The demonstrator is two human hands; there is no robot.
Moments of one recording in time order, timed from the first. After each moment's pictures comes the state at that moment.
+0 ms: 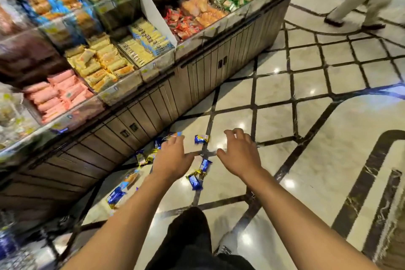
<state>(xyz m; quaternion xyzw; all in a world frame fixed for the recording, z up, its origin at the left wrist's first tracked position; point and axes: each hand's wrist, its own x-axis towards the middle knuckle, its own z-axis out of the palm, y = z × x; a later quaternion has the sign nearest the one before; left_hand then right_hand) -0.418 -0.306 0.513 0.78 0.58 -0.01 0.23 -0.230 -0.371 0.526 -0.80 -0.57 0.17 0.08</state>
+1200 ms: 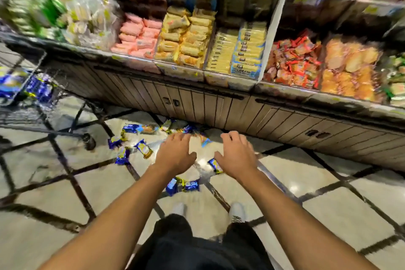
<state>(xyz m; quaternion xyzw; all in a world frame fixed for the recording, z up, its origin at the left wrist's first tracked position) -0.245 -0.084 0.476 0.48 0.85 -0.01 0.22 -0.086 0.022 0.483 -0.41 -0.89 0.16 -0.07</state>
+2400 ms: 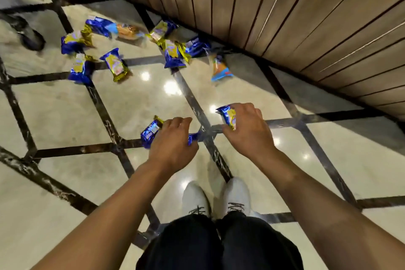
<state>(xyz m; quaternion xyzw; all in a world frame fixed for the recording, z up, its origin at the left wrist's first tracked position) -0.201 -0.092 -0.028 0.34 0.89 0.03 0.31 -0.094 0.074 -0.031 -0.35 -0.88 0.28 -0.13</state>
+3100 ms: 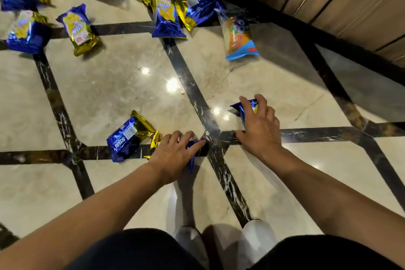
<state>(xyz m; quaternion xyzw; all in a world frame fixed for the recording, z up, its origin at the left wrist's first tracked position) -0.230 -0.119 -0.332 0.55 0.77 -0.19 0.27 -0.123 0.098 -0.335 -0.33 -0.91 0.18 -0.15</state>
